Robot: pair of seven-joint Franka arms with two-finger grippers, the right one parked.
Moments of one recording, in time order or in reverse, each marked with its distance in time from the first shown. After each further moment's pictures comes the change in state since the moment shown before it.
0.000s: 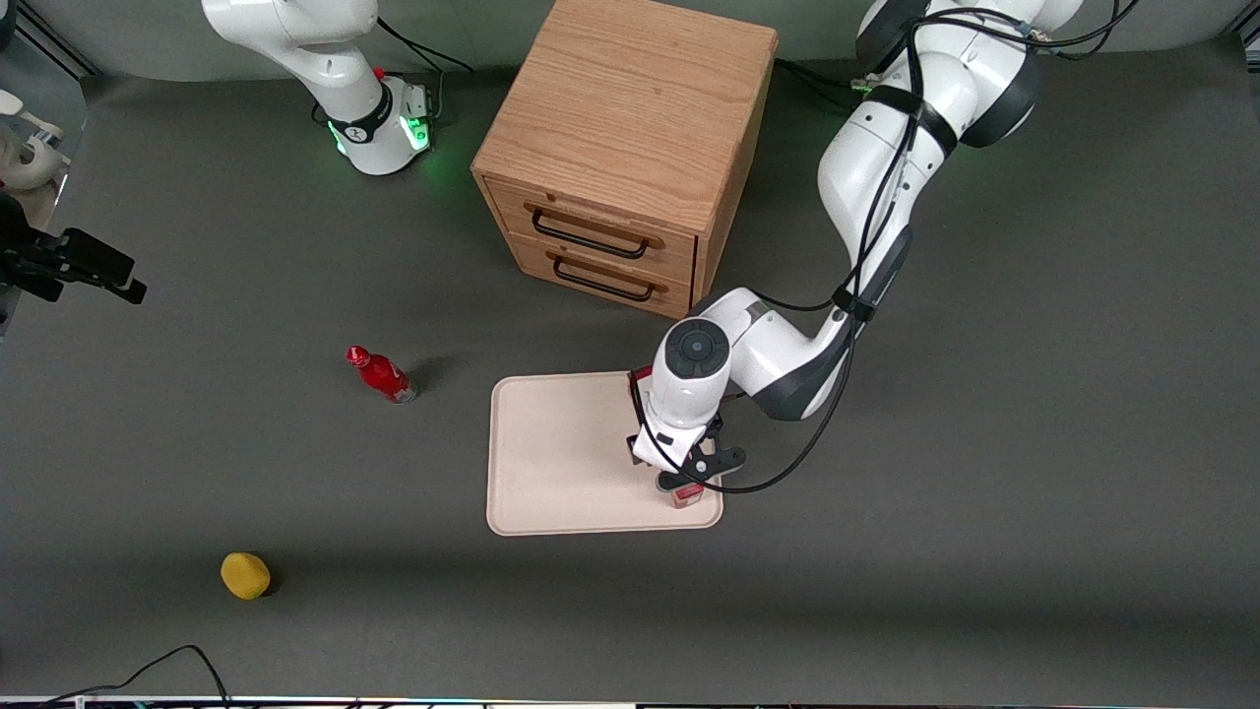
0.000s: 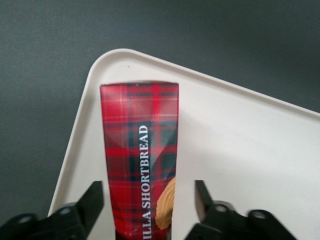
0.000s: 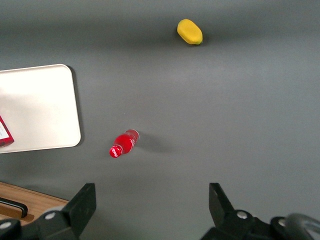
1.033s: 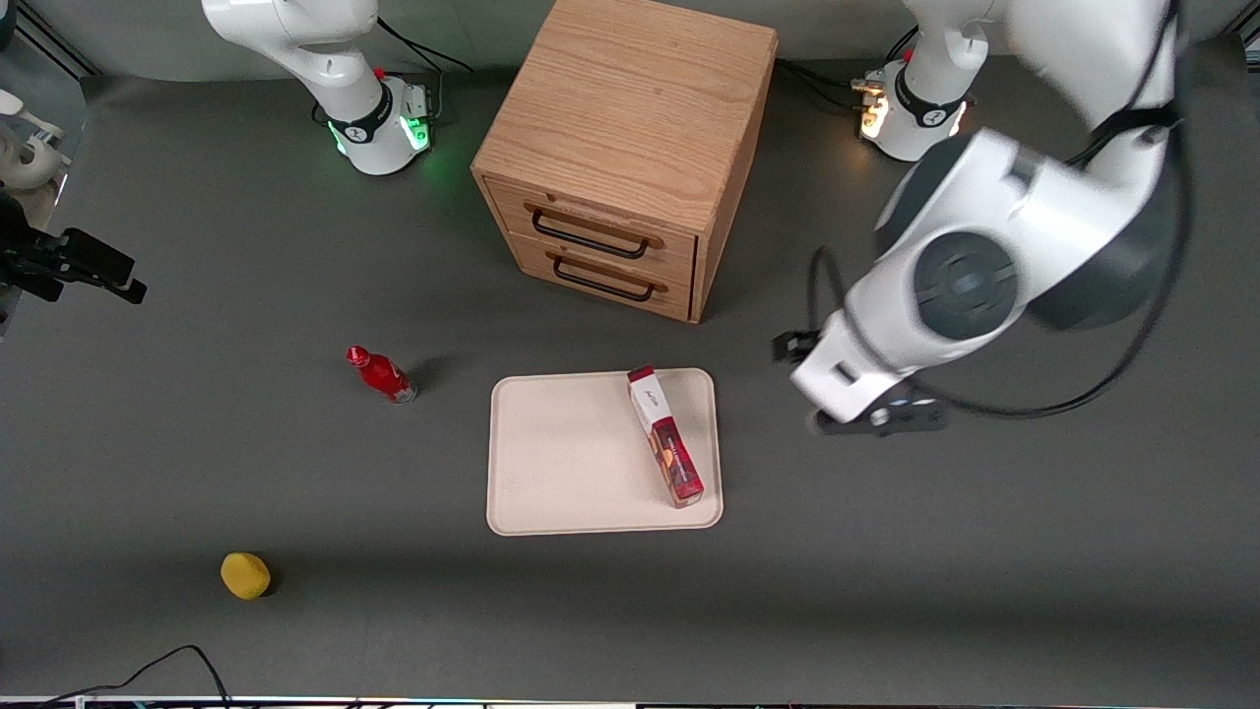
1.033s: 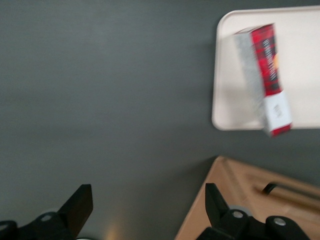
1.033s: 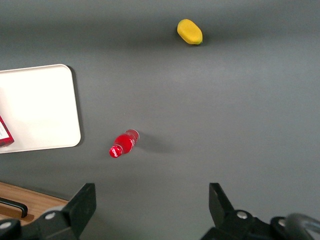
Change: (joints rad) arm 0.337 -0.494 -0.109 0.022 -0.227 -0.872 0.667
